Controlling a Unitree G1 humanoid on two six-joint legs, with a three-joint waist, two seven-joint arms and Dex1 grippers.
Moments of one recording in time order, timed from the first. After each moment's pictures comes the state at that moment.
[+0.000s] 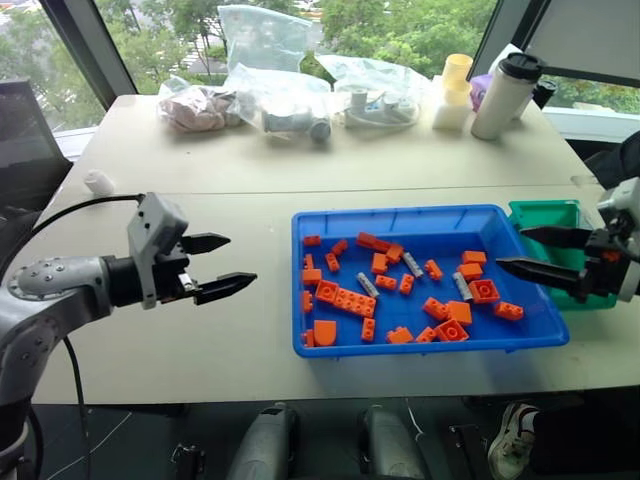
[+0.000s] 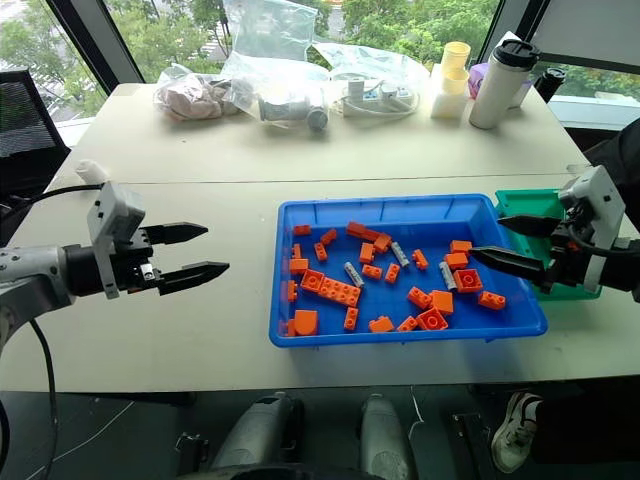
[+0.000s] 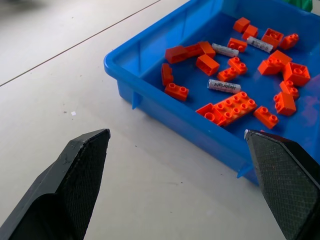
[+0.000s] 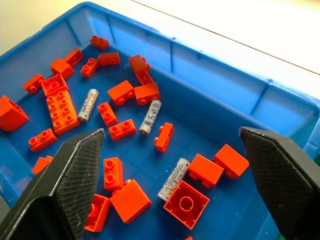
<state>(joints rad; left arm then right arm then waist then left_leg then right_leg) -0.20 0.92 0.29 -0.53 -0.86 0.92 -0.75 -0.08 -1.12 -0.51 -0.20 0.74 0.83 1.03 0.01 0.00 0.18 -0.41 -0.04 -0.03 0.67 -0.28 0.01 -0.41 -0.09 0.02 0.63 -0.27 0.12</state>
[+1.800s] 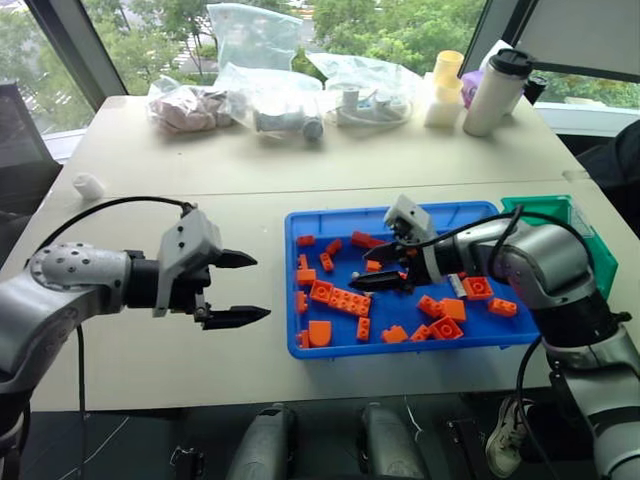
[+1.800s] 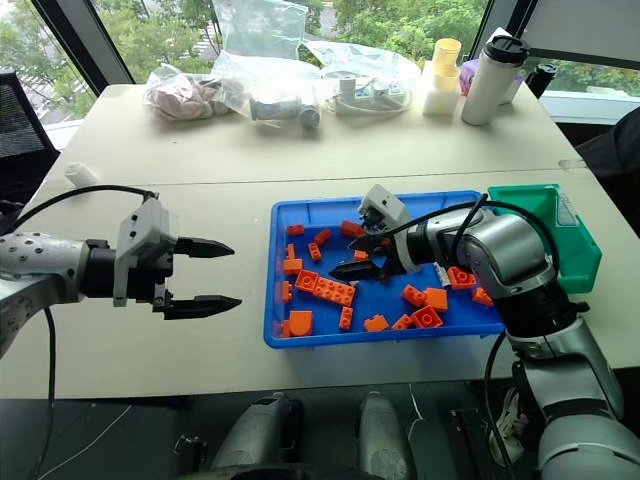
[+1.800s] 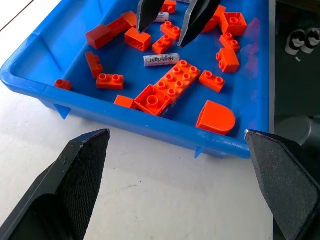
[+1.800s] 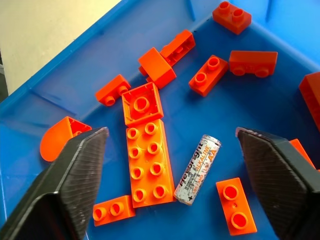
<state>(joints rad) -0.28 1.02 0.11 -0.57 -0.76 0.85 -0.95 -0.72 -0.70 0.24 -0.13 0.56 1.17 0.90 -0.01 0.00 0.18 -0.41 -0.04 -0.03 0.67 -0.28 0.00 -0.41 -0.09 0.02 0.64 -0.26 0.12</state>
